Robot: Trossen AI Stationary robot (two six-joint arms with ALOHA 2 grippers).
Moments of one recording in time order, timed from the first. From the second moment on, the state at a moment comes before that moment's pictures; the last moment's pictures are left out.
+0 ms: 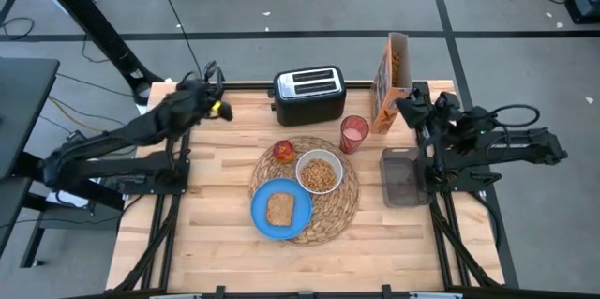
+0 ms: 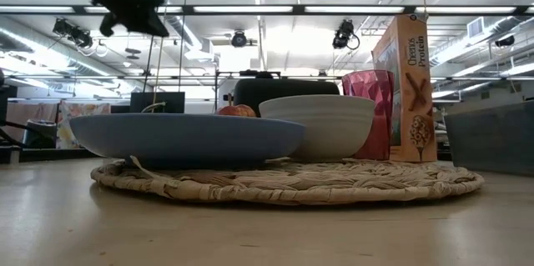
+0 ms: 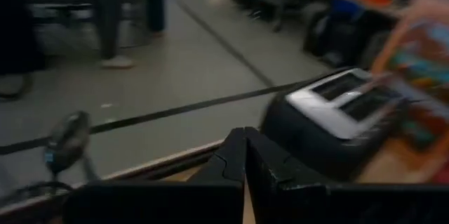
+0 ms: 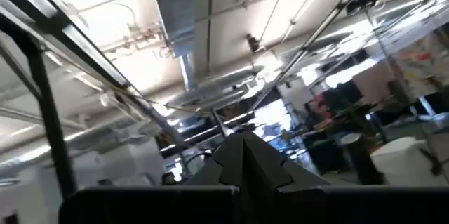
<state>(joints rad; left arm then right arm) 0.41 0.74 0.65 -0.21 -0.60 -0.35 -0.04 0.48 0.41 0.64 0.22 0.33</state>
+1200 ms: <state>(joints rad) 0.83 1.46 0.68 0.11 -0.92 0.05 -0.04 0.70 0.41 0.55 0.50 0.21</state>
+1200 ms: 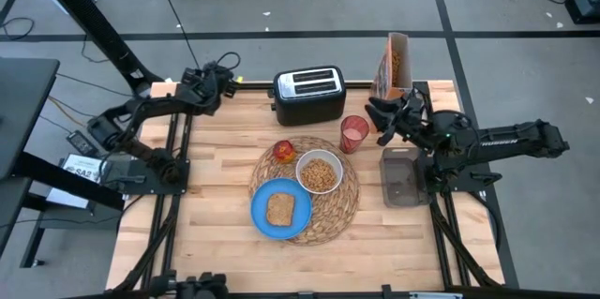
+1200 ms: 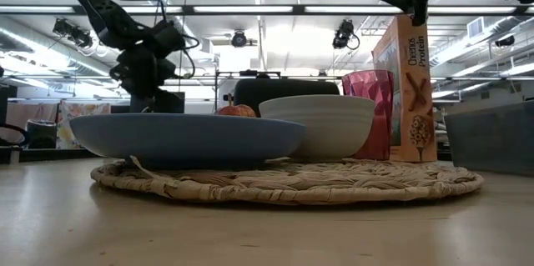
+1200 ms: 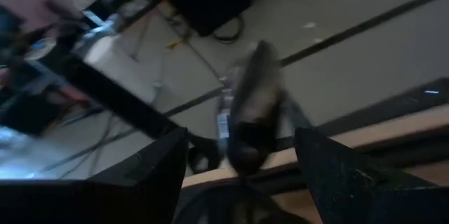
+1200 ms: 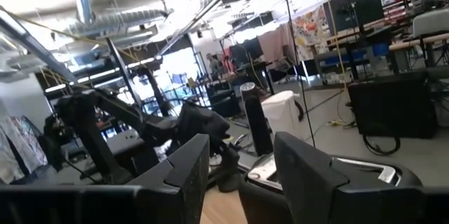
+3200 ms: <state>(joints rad) 1.11 1.21 0.68 -0.16 -0.11 0.08 -0.03 0.70 0.41 0.54 0.39 0.22</state>
